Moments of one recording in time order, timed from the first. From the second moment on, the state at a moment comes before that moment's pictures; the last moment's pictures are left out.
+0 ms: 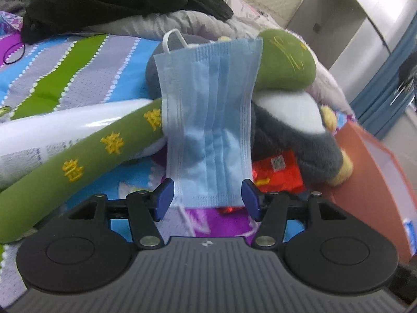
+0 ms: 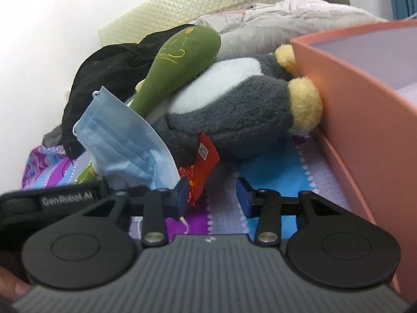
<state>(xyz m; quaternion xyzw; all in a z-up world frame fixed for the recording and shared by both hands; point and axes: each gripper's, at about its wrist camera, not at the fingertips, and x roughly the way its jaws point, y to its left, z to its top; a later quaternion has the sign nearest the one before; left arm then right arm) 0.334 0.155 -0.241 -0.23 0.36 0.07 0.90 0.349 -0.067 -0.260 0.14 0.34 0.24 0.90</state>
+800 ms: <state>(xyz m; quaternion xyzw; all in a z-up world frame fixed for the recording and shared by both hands) 0.394 0.150 -0.254 -0.22 0.39 0.06 0.89 0.370 -0.051 -0.272 0.17 0.36 0.30 0.87</state>
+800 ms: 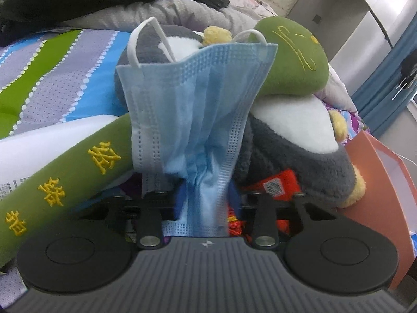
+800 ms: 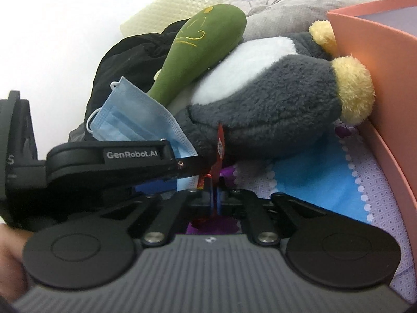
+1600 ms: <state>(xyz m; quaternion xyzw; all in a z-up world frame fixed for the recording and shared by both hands) 0.303 0.120 -0.188 -0.18 0.39 0.05 0.90 0.305 -0.084 -0.219 0.10 0.35 0.26 0.89</state>
